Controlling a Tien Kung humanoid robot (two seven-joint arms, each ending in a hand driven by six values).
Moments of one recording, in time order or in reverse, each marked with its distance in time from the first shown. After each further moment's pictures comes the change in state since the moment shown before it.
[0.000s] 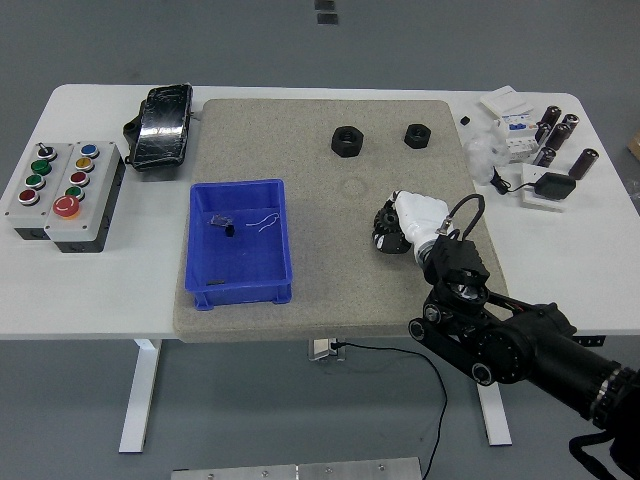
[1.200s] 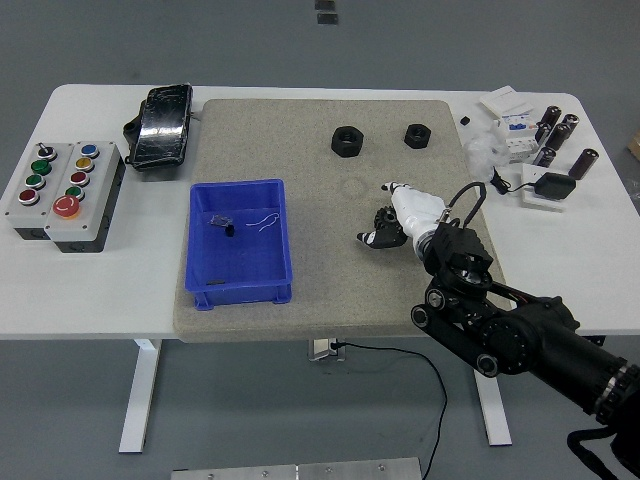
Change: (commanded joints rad) left arm 0.001 0.003 -0.021 0.000 0.020 0.001 0.013; right arm 0.010 0.003 0.060 0.014 0.040 0.114 -0.002
